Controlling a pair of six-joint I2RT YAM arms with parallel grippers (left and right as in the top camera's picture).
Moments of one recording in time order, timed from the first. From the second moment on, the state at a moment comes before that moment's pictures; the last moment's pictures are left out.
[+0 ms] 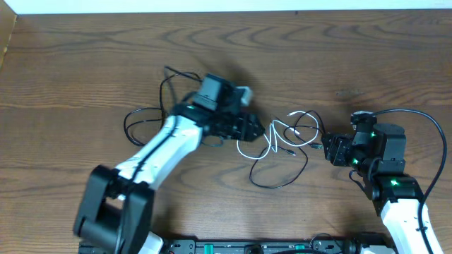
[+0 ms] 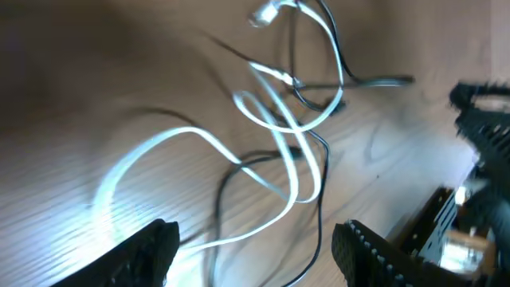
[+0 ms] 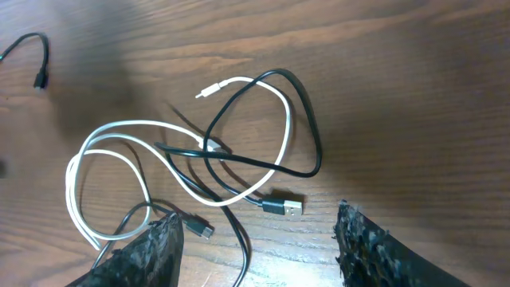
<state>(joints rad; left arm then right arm) -0.48 1.68 1.07 -0.46 0.60 -0.32 -0.01 0.98 0.49 -0.32 -0.29 0.23</state>
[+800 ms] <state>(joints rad) -0.34 1.40 1.08 -0.32 0.65 -0.36 -0.01 0.98 0.49 -0.32 -0.29 0.23</state>
